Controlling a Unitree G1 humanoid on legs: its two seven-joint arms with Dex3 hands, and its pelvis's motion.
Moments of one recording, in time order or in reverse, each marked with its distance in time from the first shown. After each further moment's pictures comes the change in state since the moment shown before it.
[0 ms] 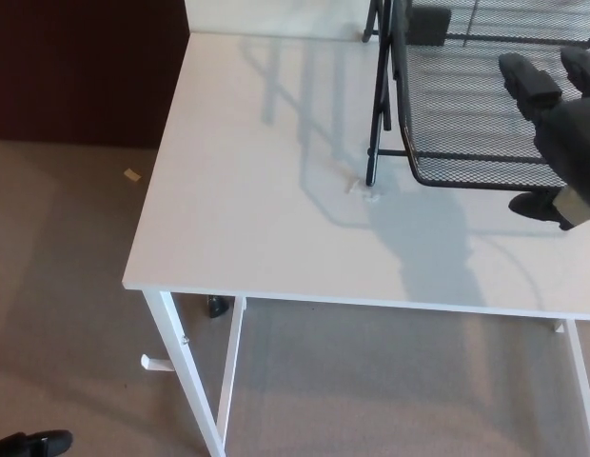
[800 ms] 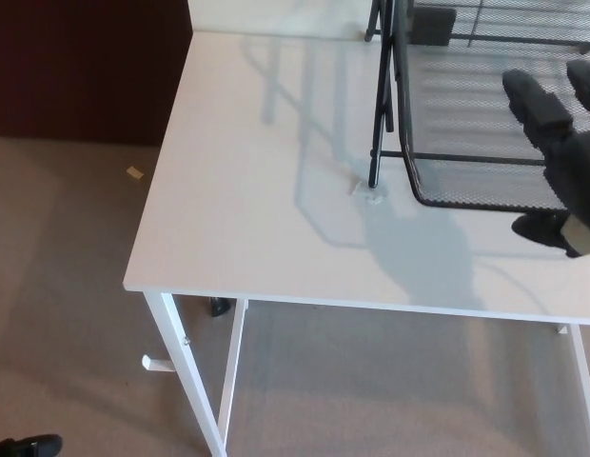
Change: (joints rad) left_arm -0.001 -0.012 0.027 0.026 -0.015 0.006 0.005; right_arm 0.186 0.003 -0.089 -0.230 -0.046 -0.048 -0.023
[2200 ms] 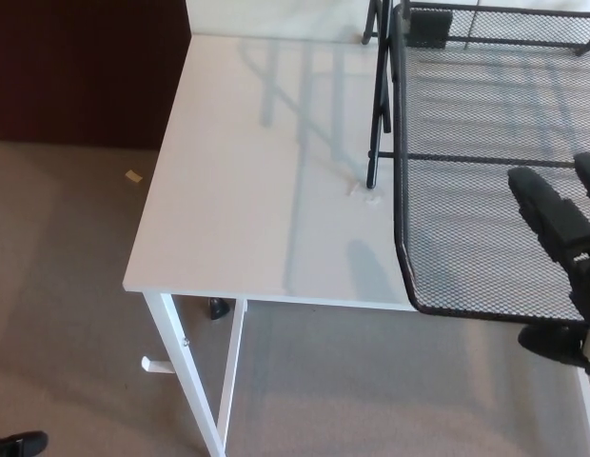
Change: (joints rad) left_arm -0.027 0.004 0.029 0.047 -0.006 0.005 0.004; right_arm 0.474 0.079 -0.226 -0.405 -0.015 -0.234 0.018
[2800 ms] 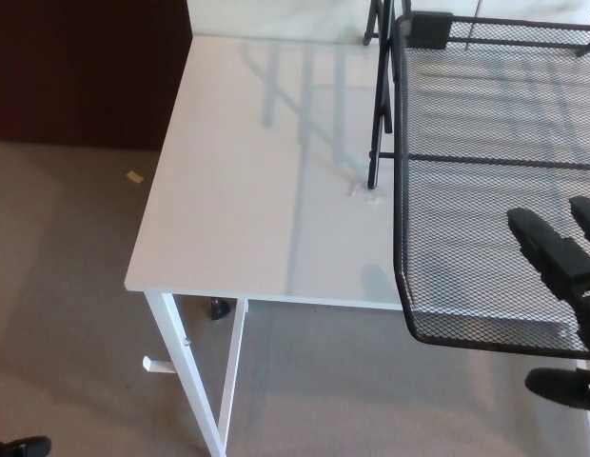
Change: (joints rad) left_arm 0.006 -0.002 -0.001 0.003 -0.007 0.002 0.001; right_arm 0.102 0.054 -0.083 -0.064 0.069 -0.084 0.153
